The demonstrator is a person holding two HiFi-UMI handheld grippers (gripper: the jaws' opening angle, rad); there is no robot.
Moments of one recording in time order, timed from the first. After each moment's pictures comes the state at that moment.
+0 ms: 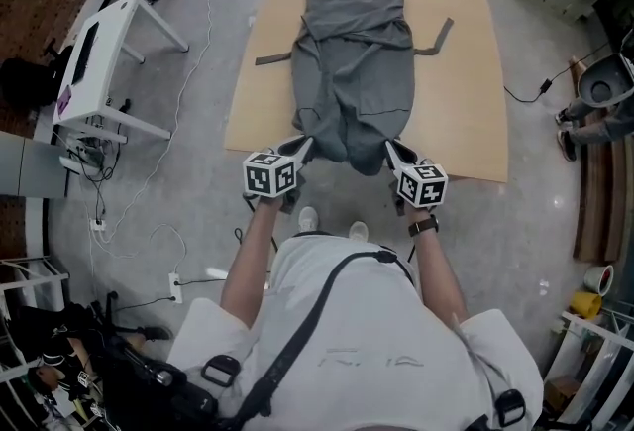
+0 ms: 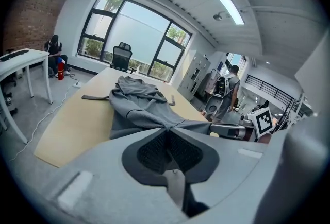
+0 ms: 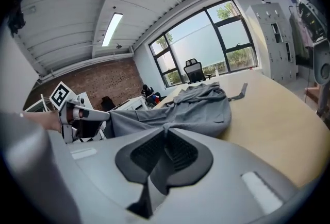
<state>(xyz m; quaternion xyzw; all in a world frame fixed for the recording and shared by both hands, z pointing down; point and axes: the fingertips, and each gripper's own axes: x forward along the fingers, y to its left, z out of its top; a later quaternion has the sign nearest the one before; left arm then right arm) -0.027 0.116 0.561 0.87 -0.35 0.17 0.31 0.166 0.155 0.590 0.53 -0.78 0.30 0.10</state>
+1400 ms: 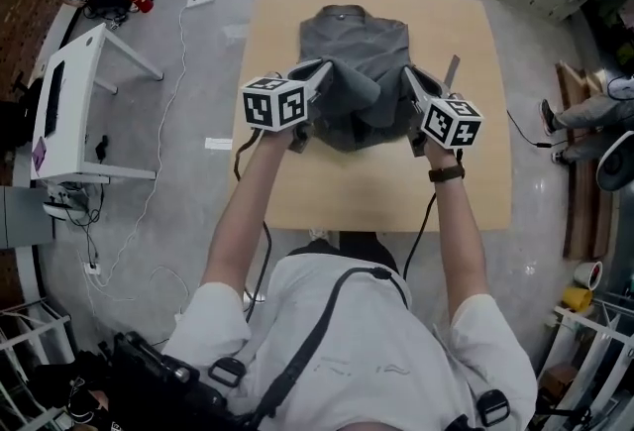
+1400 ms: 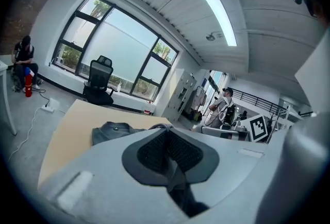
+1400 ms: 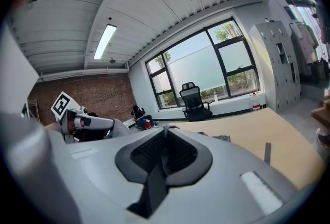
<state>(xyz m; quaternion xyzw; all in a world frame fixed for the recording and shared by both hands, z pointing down) 0.047 -0.206 0.429 0.92 -0.27 0.07 0.27 0.210 -0.165 0.439 0.59 -0.78 0.22 0.03</state>
